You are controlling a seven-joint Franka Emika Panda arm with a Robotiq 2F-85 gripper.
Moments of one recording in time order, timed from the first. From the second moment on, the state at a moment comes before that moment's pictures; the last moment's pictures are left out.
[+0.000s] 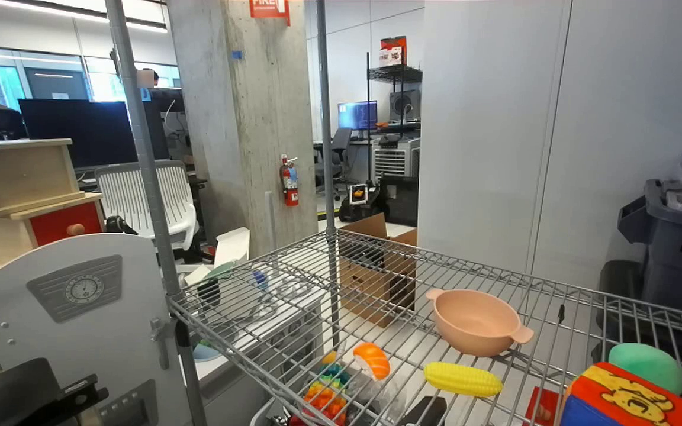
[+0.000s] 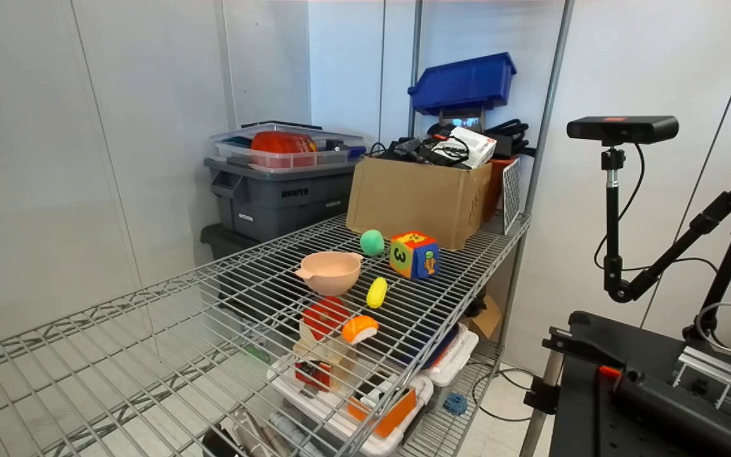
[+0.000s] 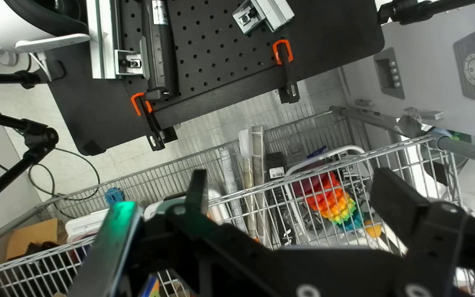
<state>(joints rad) -0.01 -0.51 0.14 -2.32 0.08 1.68 0.39</state>
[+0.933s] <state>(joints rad) -0.28 -0.11 -0.26 -2.33 0.22 2.10 0.30</state>
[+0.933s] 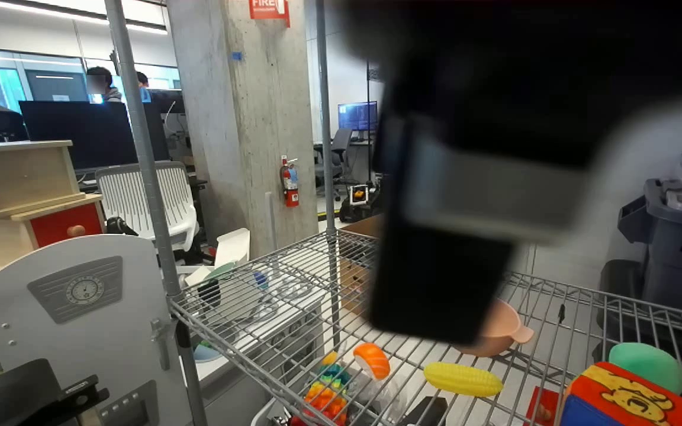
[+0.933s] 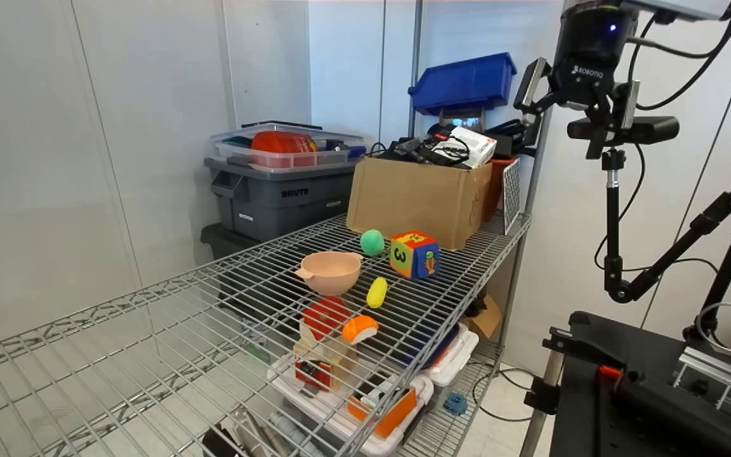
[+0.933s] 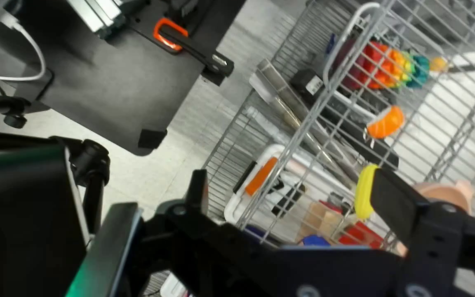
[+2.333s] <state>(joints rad) -0.25 0.85 -0.22 -1.45 0.42 2.23 0.70</state>
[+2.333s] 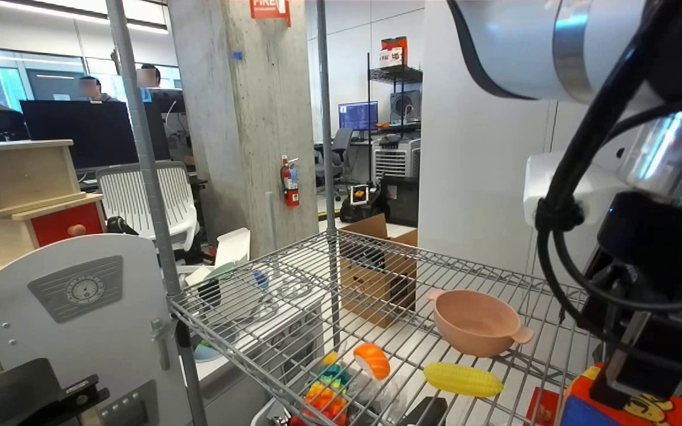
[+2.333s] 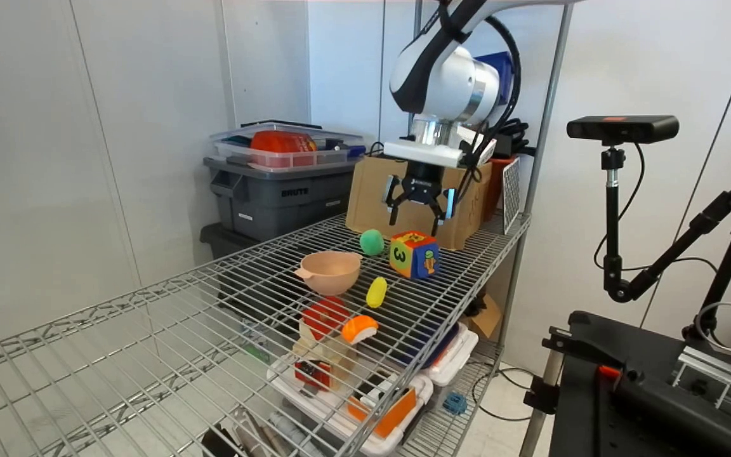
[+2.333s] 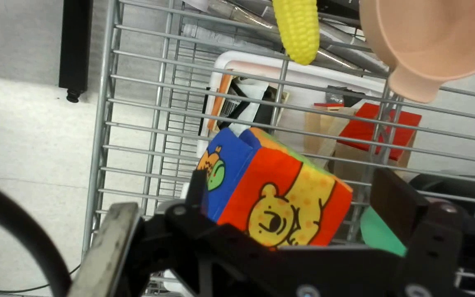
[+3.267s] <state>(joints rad) -0.22 1.01 -0.27 -1.23 0.22 2.09 1.00</state>
